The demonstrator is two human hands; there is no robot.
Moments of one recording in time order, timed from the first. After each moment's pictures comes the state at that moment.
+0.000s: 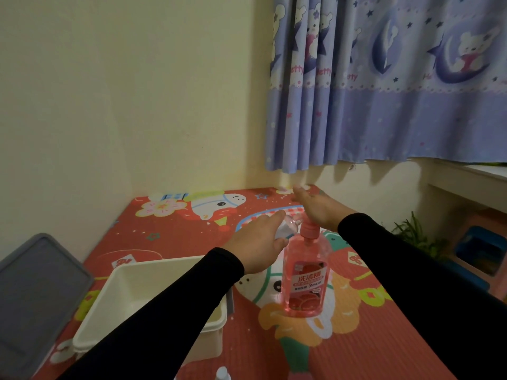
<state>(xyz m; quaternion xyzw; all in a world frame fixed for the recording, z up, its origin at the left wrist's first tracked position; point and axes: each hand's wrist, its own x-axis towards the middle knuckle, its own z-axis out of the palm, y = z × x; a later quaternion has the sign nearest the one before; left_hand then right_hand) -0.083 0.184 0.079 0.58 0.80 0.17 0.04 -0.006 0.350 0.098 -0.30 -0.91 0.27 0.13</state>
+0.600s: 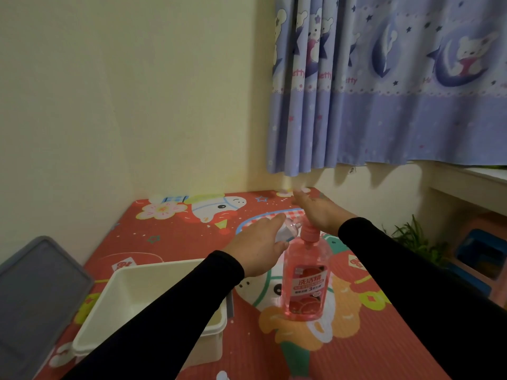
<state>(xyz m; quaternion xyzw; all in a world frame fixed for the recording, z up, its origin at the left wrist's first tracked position) -0.084 0.184 0.078 0.58 0.80 0.17 0.05 -0.005 0.350 0.096 -0.30 -0.91 0.28 0.13</state>
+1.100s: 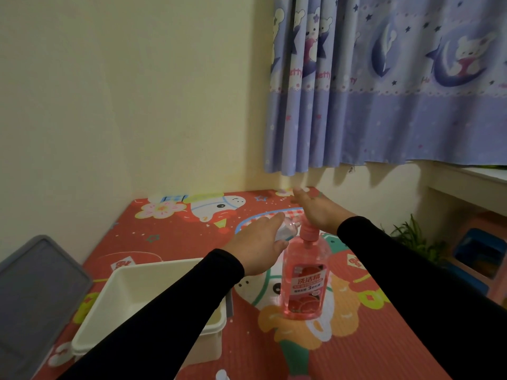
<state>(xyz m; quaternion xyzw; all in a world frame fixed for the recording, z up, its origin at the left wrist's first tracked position) -0.084 0.185 0.079 0.58 0.80 0.17 0.04 -0.007 0.351 0.097 -0.30 -0.91 0.25 0.14</state>
